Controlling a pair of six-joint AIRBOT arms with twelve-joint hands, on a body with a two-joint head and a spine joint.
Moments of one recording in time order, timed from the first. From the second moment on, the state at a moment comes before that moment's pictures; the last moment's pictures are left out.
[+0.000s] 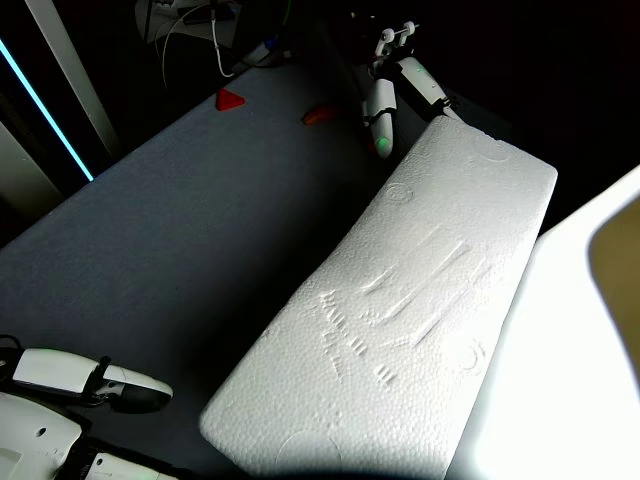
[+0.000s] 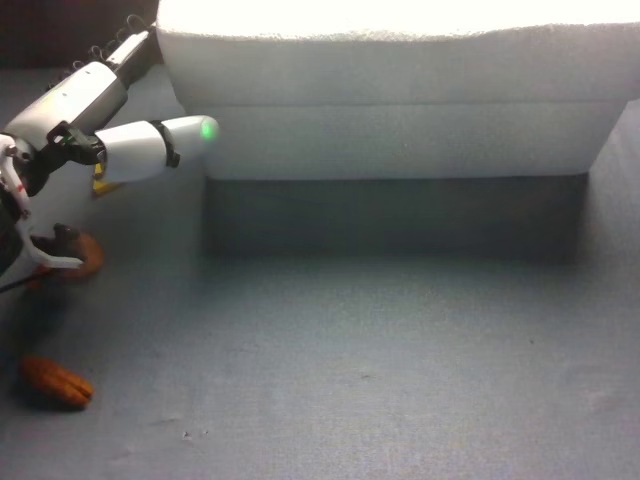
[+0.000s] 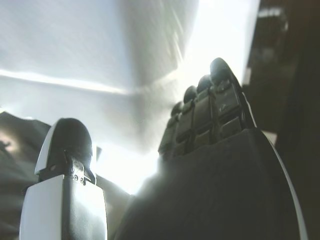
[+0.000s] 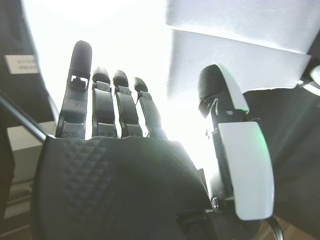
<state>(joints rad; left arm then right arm) 0.72 -1.19 1.48 -0.25 -0.84 0.29 -0.64 -0.85 1.15 0.52 0.88 -0.88</state>
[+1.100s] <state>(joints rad) 0.75 -1.12 1.39 -0.24 -1.01 0.31 -0.65 -0.83 1.10 0.47 0.95 -0.88</state>
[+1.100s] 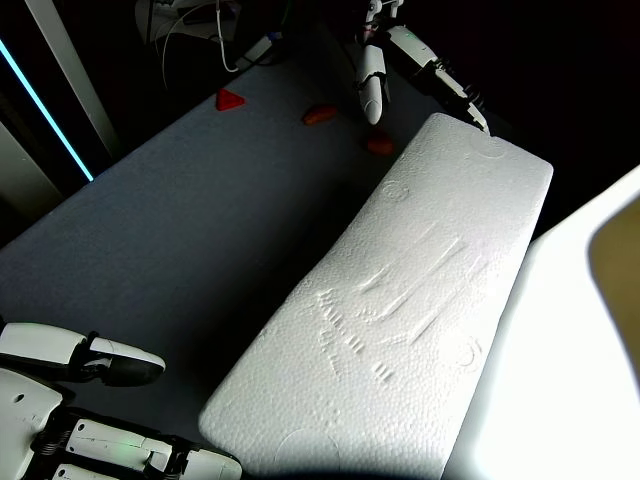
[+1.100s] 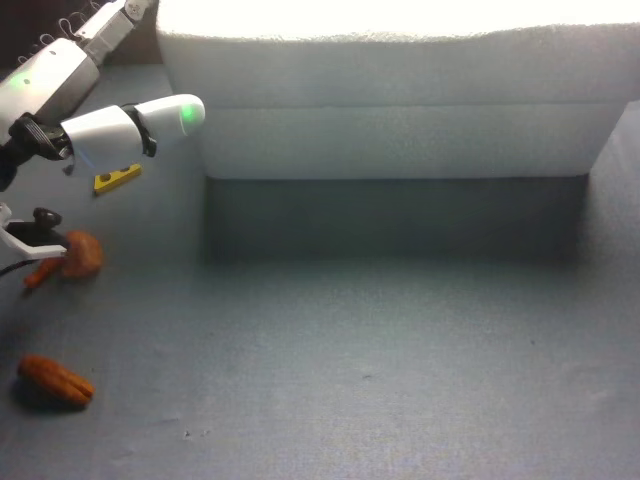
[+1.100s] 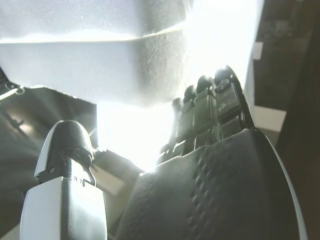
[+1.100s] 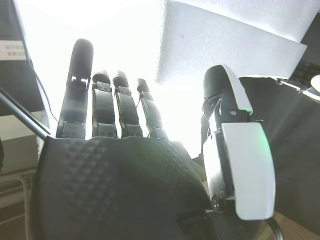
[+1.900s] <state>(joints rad) 0.73 -1.15 1.42 -0.23 -0.98 0.29 -0.65 -0.85 1.15 0.47 0.89 -0.87</state>
